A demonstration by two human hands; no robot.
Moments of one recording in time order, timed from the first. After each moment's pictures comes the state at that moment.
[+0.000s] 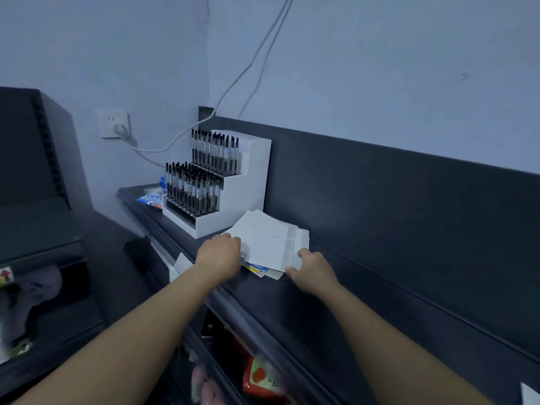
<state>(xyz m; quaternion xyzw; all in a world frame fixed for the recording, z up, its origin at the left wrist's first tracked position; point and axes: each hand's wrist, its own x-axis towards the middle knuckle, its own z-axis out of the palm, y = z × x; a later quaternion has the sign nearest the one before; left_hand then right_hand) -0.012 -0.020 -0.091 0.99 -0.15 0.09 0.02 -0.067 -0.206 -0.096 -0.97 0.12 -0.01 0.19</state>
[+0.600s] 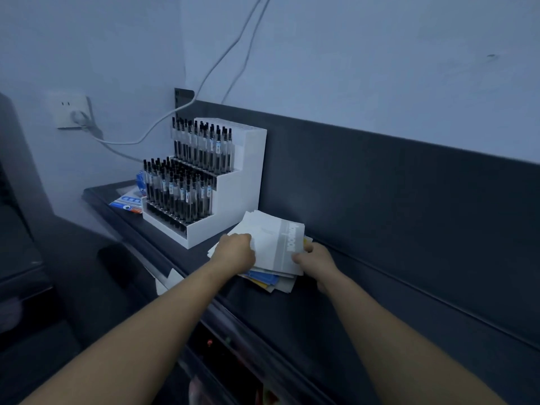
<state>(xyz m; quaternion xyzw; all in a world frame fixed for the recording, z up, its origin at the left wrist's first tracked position) 0.056 -0.038 -0.097 0.97 -0.19 0.02 0.13 -0.010 -0.195 -0.096 -0.82 0.23 -0.06 0.52</state>
